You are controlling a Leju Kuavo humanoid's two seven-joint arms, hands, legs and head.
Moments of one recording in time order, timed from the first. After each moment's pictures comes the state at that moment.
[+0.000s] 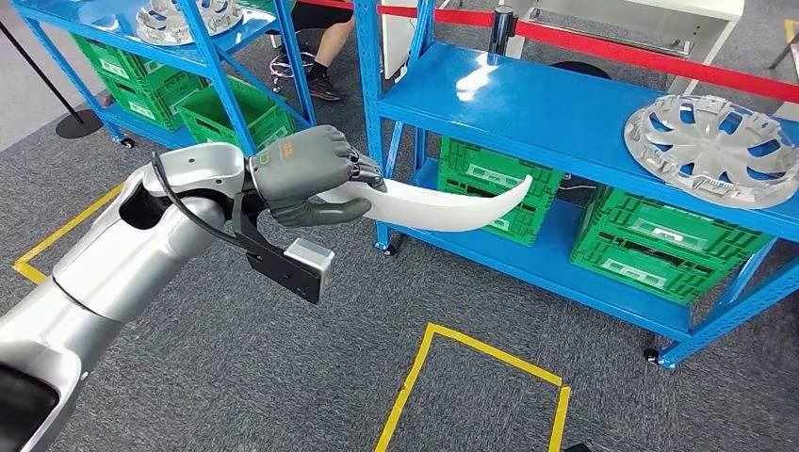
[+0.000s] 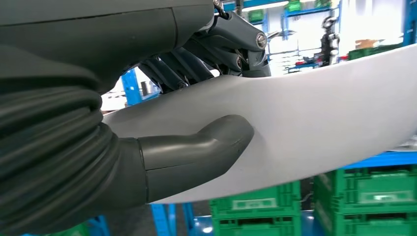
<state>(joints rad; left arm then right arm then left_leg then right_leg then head) -1.11 0.12 -0.92 -1.13 -0.50 -0.22 -0.56 -0.11 0.05 -1.07 -0.19 1.42 0.12 0.14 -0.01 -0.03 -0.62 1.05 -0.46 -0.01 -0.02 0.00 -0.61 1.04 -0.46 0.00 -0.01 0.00</state>
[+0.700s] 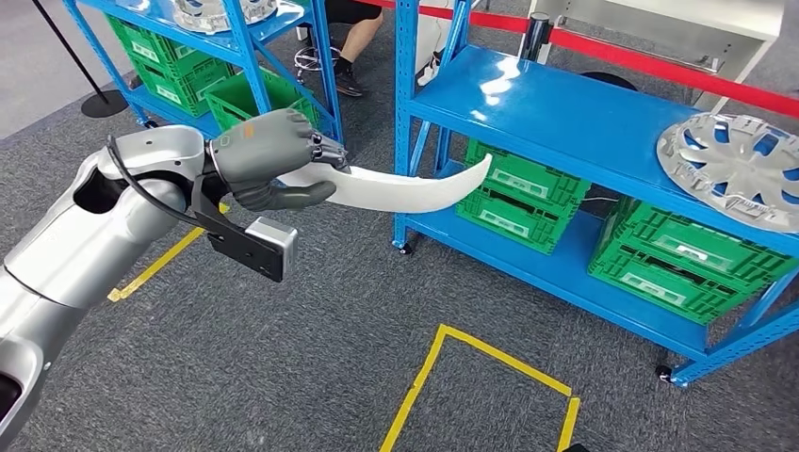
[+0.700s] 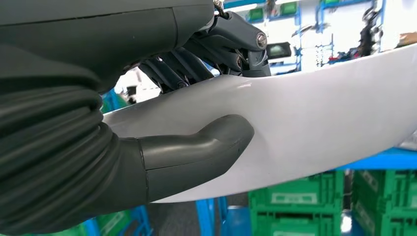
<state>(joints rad) -1.15 0.19 -0.93 -1.12 -0.46 -0.24 -0.57 -0.10 0.04 -1.04 -0.18 1.44 0.14 0.14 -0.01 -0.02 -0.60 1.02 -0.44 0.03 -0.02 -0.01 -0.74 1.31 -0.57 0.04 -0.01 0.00</state>
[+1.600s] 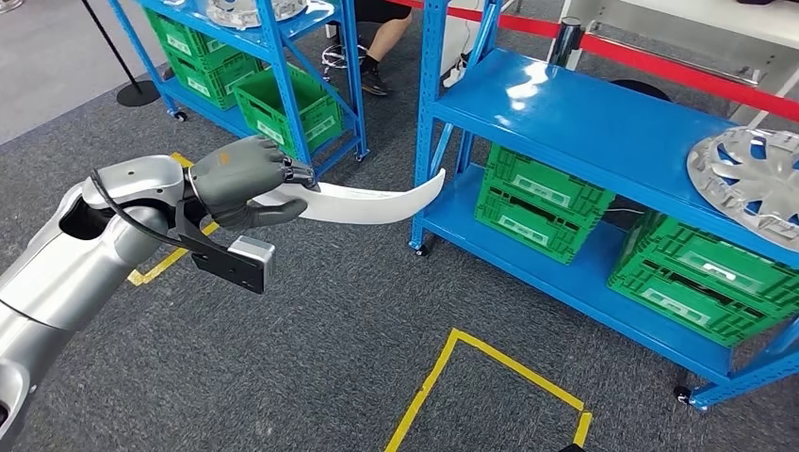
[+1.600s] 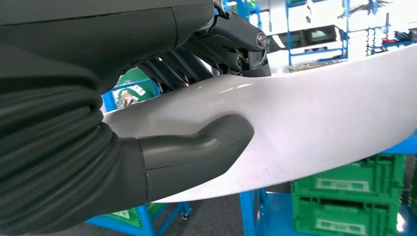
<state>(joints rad) -1.06 0.26 -0.89 -1.12 -0.52 -0.20 -0.59 -0.10 0.04 -1.02 -0.18 1.43 0.14 0.13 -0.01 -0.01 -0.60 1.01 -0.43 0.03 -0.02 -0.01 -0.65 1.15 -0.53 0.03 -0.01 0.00</state>
